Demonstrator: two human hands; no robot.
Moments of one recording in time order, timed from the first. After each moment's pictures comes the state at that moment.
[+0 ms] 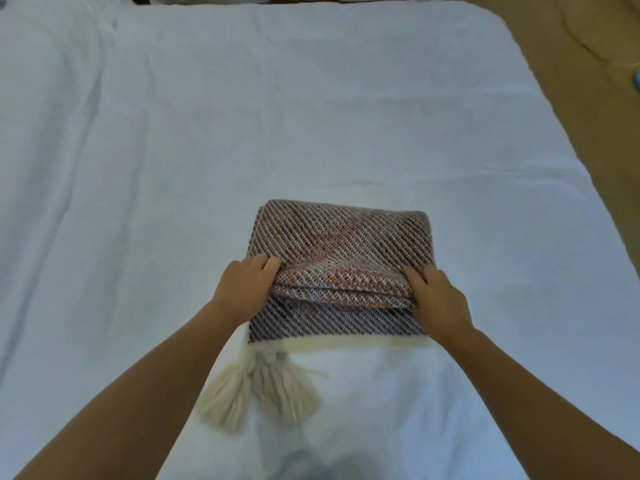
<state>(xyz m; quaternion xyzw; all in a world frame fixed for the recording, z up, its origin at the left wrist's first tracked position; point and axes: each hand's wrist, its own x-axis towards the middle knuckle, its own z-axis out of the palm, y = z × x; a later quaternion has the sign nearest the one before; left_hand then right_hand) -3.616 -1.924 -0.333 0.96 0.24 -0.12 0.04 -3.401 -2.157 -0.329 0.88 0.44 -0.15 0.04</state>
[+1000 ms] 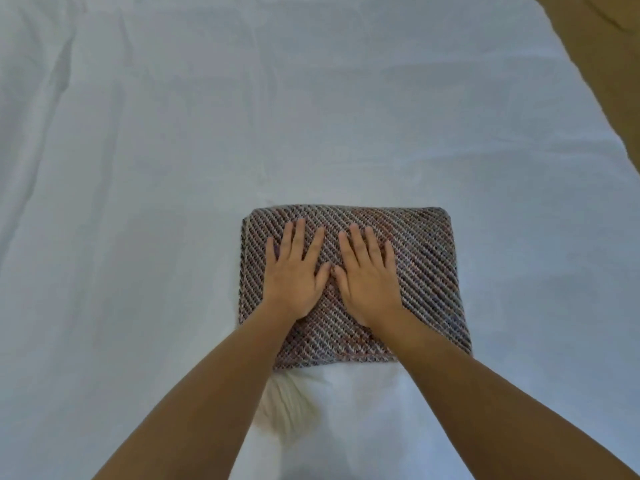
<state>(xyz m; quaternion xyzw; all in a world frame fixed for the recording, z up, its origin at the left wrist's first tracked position) -3.558 -1.973 -0.405 0.94 0.34 -0.05 0.09 -3.456 -2.080 -0.397 0.86 0.50 -0.10 -0.03</state>
